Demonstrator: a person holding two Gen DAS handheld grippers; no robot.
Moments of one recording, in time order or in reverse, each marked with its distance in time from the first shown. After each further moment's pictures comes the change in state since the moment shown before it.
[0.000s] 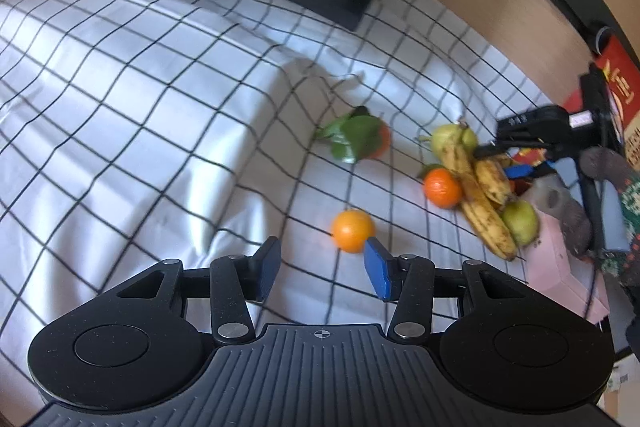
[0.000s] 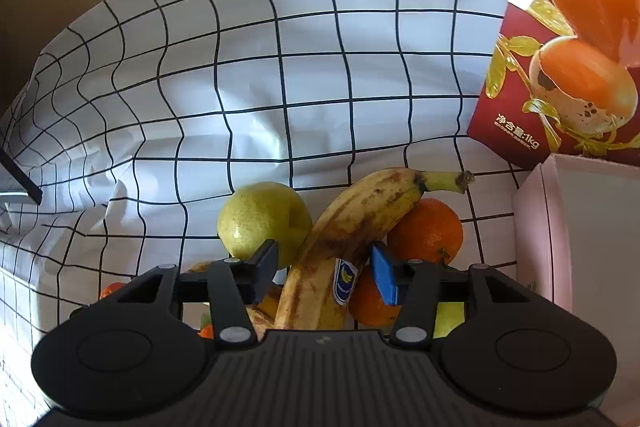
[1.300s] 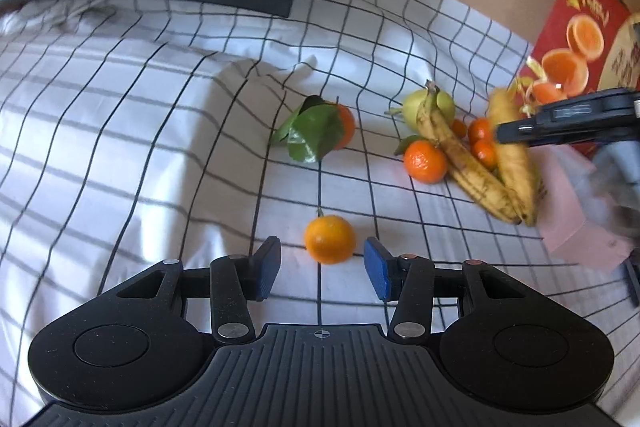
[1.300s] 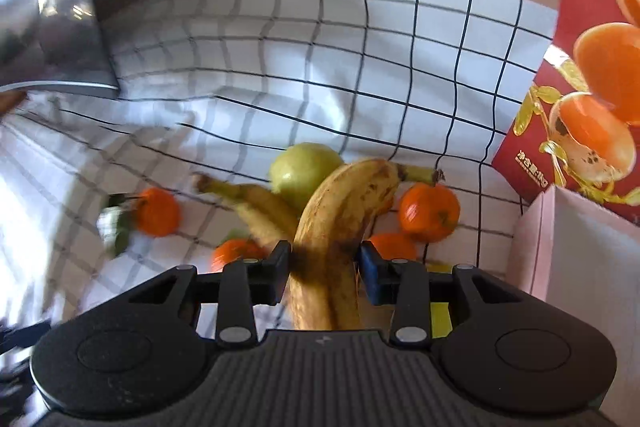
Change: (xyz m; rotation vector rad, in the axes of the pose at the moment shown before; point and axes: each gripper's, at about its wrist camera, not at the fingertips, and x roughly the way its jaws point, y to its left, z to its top) left arm 0.033 -0.035 0.009 0.263 0.028 -0.004; right arm -0.067 0.002 -0.058 -0.300 -0.096 0.133
